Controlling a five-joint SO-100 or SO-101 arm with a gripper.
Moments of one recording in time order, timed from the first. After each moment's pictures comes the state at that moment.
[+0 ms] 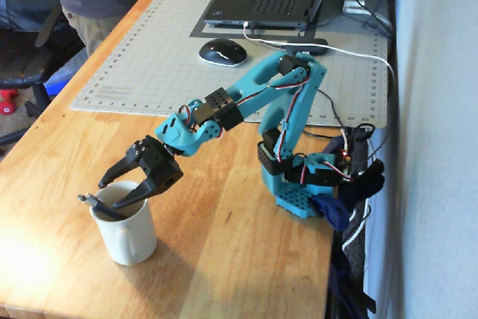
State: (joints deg) arm -32.7 118.7 138.8 7.1 59.5
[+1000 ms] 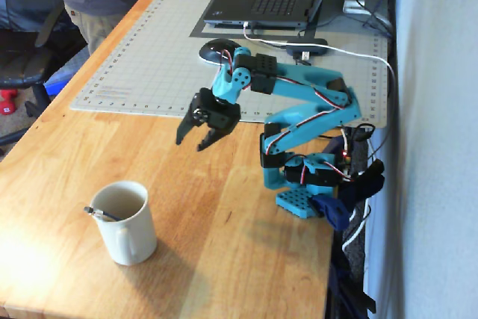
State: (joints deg) arm -5.3 159.3 143.6 72.4 -12.2
